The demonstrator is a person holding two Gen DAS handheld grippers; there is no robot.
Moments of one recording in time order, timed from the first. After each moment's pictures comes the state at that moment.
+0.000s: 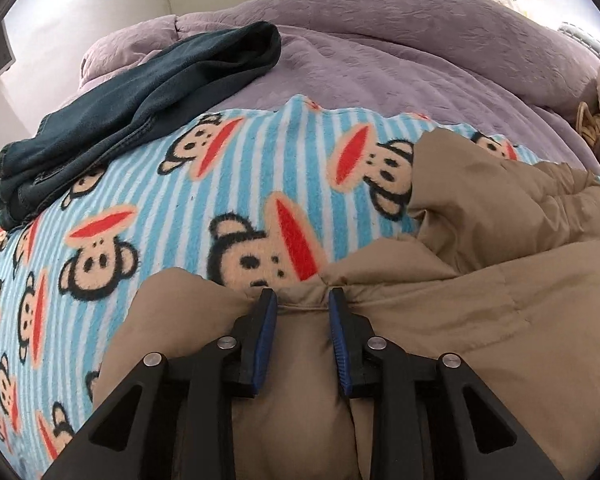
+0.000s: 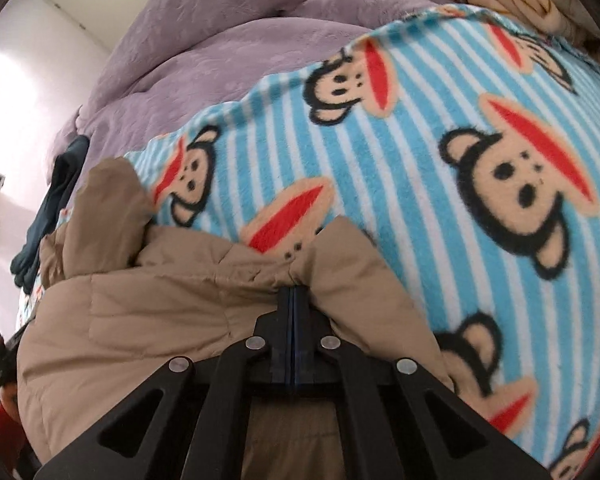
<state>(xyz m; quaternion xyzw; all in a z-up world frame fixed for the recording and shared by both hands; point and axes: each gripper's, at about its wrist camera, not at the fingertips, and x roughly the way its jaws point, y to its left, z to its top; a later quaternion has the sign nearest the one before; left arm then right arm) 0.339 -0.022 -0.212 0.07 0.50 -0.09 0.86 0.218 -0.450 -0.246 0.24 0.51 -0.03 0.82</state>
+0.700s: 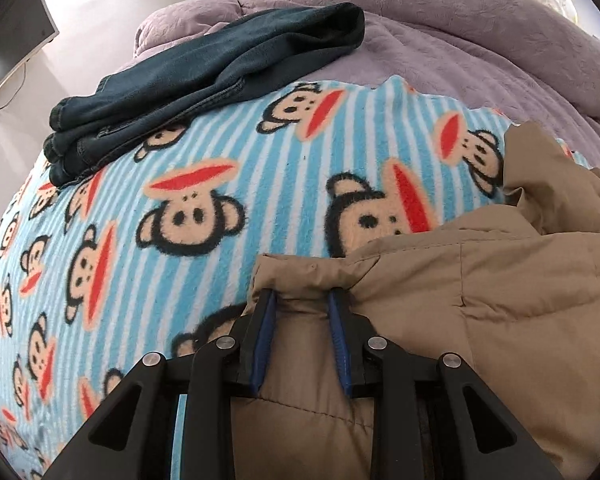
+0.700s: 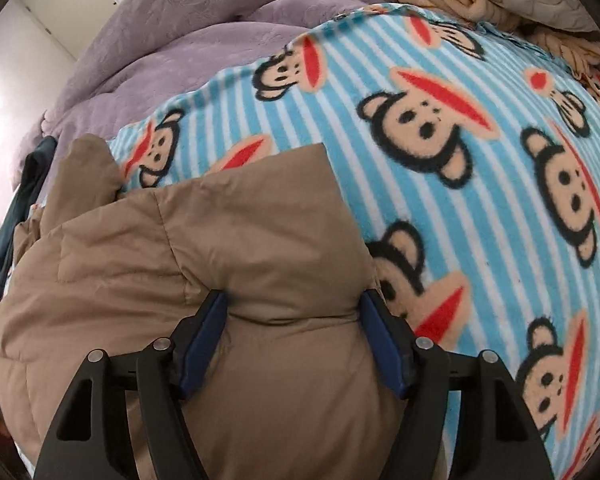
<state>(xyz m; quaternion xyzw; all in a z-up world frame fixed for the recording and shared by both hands) 0.336 0.027 -0.211 0.08 0.52 0.00 0.85 0.173 -0.439 -0.231 0.21 0.52 -0.11 0.82</state>
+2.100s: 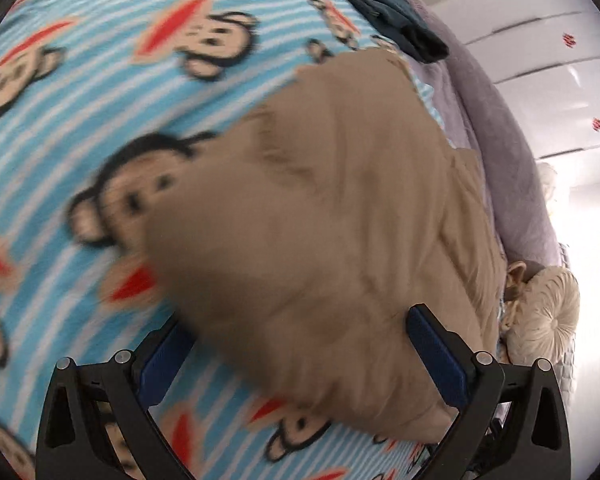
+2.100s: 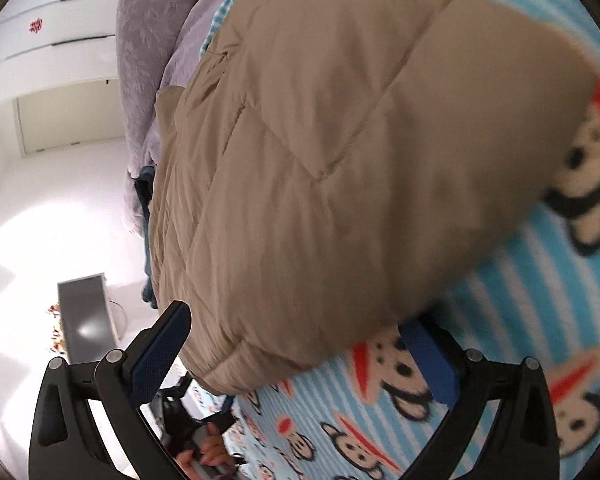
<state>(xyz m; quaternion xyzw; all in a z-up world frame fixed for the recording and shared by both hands) 0.152 0.103 -0.224 -0.37 0.55 -0.04 0.75 0.036 -0.378 -0.259 0.58 0.48 0.02 0.66</state>
